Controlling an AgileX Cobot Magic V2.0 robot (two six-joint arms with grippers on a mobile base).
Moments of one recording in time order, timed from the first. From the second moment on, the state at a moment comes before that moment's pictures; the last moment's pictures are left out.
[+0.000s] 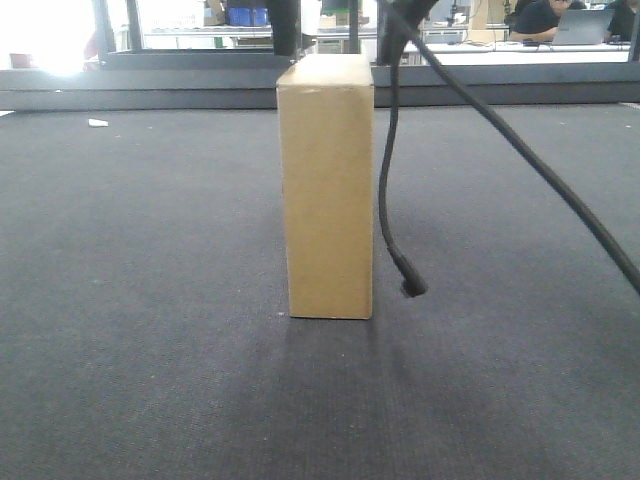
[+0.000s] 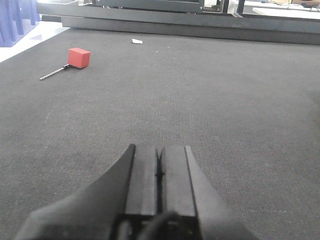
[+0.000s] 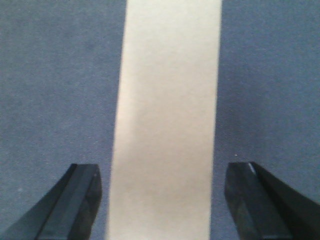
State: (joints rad) left arm -0.02 -0.01 0.03 -0.08 0.12 0.05; right arm 0.69 1.88 -1.90 -0.24 1.17 0.81
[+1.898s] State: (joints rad) left arm -0.02 -0.01 0.03 -0.08 0.12 0.05; right arm 0.36 1.57 -1.55 -0.09 1.05 0.31
